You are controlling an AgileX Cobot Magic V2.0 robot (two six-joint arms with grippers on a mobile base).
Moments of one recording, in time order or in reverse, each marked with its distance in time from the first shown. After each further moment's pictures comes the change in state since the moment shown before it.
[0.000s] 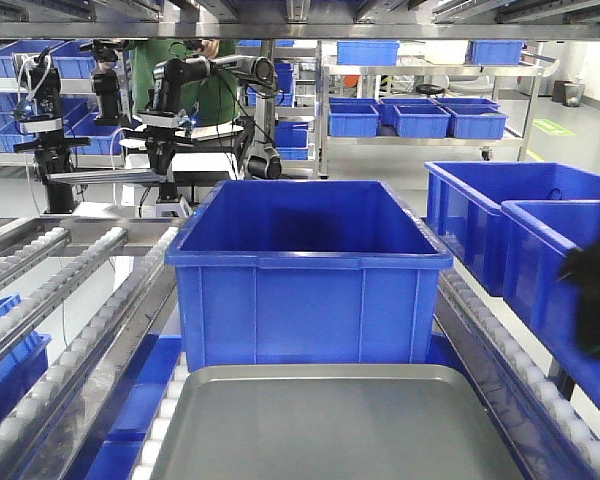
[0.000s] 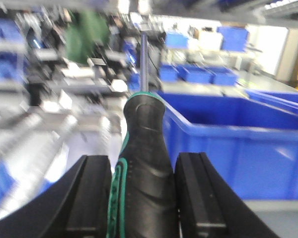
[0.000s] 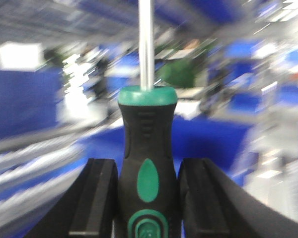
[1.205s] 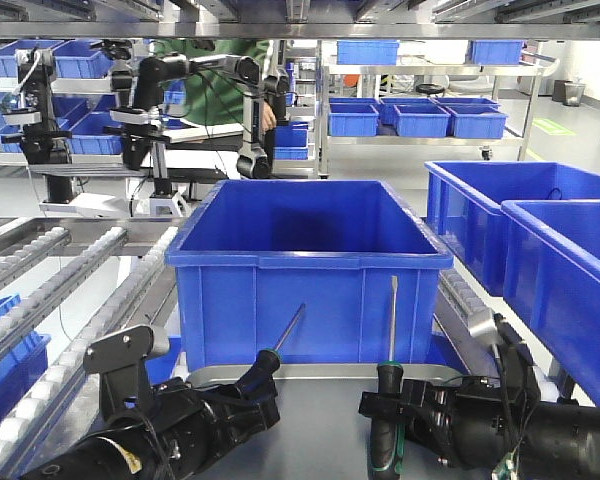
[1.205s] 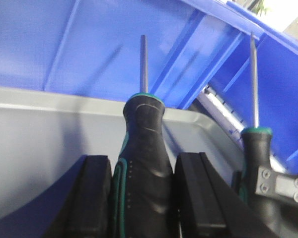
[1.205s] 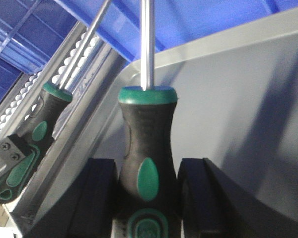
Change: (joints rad) left arm -0.549 0.927 -0.150 -0.134 -0.525 -0.357; right arm 0.190 0.743 -0.002 0.280 0.118 0.129
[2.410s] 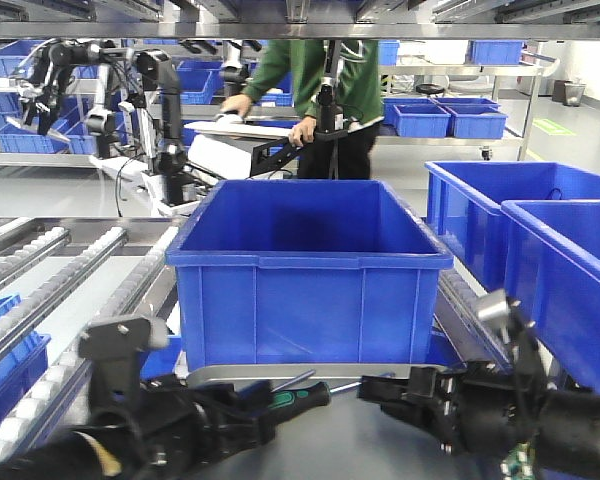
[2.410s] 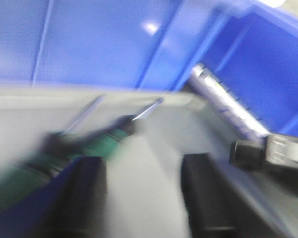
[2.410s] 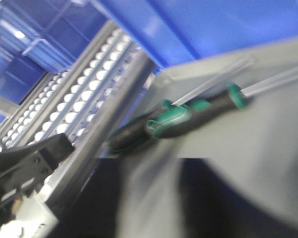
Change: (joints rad) left arm -0.008 -0.141 -0.003 0.083 0.178 0.099; right arm -0.004 -0.105 -0.003 -0.034 0.053 0.012
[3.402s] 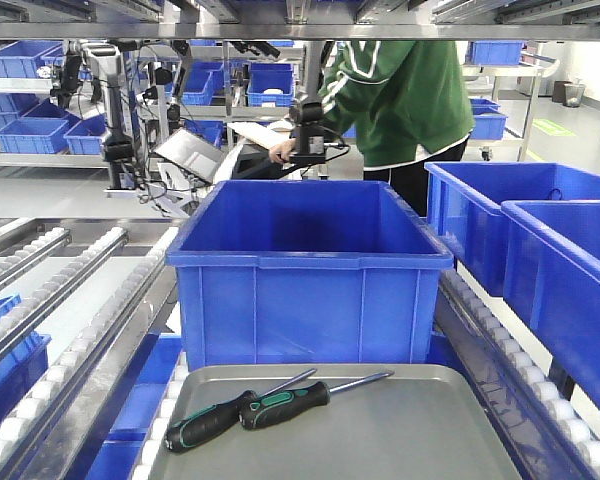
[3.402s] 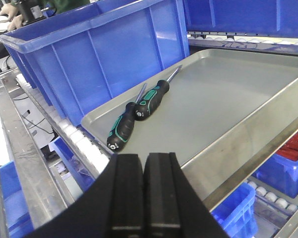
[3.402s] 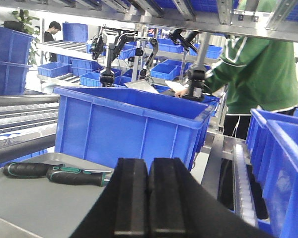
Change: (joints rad) left arm 0.000 -0.835 0.293 0.419 0.513 0.209; right arm -0.066 -1.204 0.335 -0.873 -0.368 0.316
